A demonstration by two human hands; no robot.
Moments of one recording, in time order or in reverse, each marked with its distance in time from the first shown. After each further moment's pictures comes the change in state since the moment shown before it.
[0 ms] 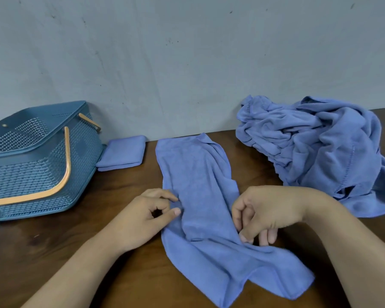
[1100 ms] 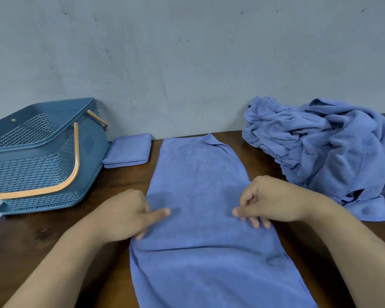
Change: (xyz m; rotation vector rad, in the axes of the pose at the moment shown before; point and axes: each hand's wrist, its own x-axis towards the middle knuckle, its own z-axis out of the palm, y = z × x) left_hand -0.013 0.012 -0.049 0.288 -0.207 -0.279; right_hand 0.016 0.009 0.000 -0.054 0.300 -0.182
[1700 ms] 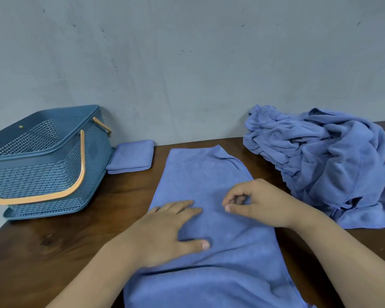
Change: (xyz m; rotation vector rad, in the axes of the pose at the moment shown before) left_hand 0.008 0.032 0.042 0.162 -0.031 0.201; right_hand 0.028 0.011 0.016 -0.021 0.248 -0.249
